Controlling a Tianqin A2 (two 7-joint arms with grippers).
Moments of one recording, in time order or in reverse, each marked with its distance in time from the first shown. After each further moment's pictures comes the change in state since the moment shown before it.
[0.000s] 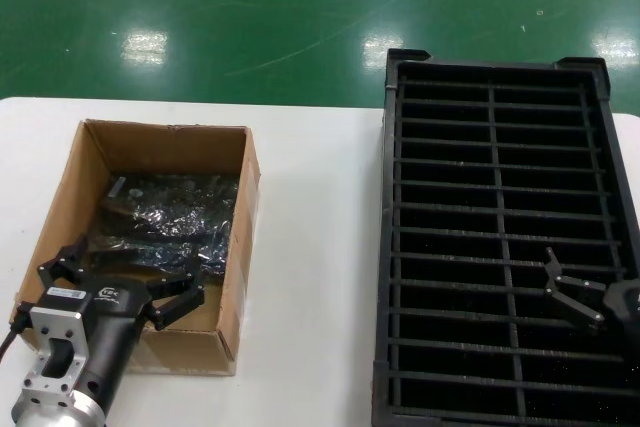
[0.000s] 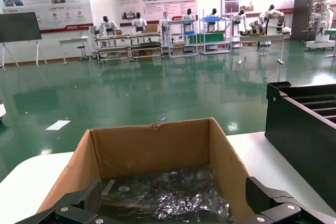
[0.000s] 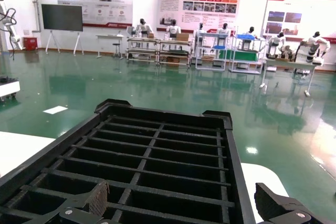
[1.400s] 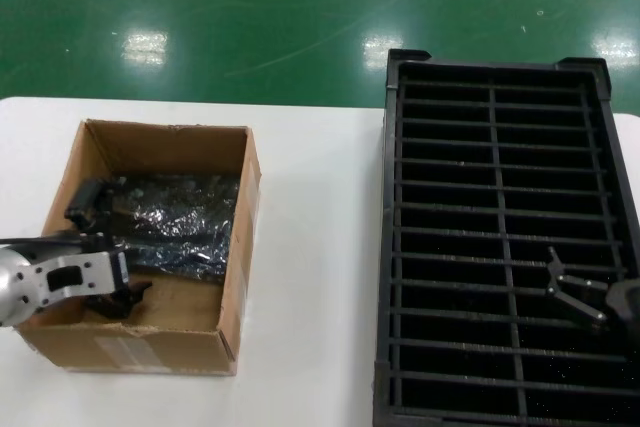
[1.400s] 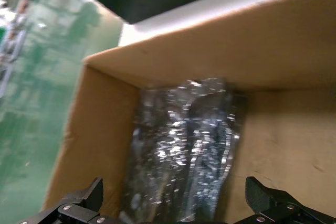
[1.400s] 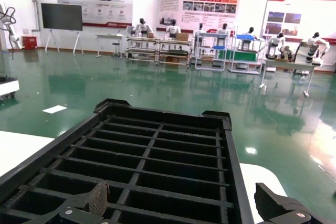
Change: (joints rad) left arm -0.598 -0.451 0.393 0.428 0.459 0.501 0.216; right arm 0.000 0.000 0.000 0.000 0.000 0.000 0.000
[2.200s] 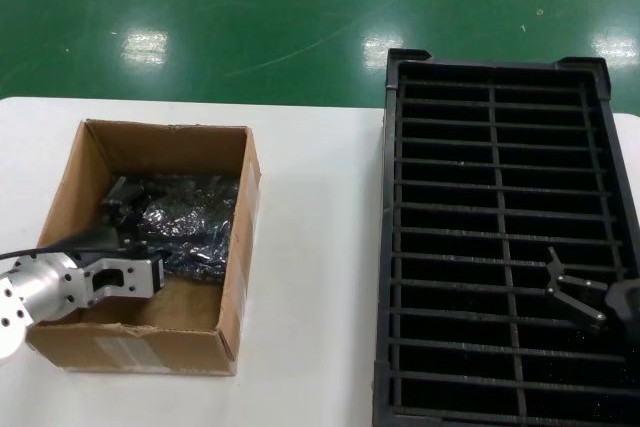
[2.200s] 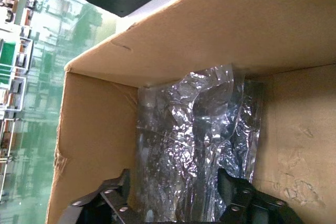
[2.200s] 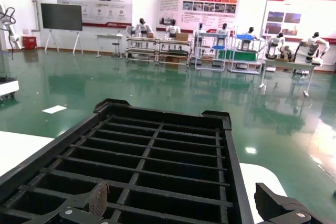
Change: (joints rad) left arm -0.077 0.154 0.022 0.183 0.085 -0.101 0.215; right arm 0.000 0.000 0.000 0.000 0.000 0.000 0.000
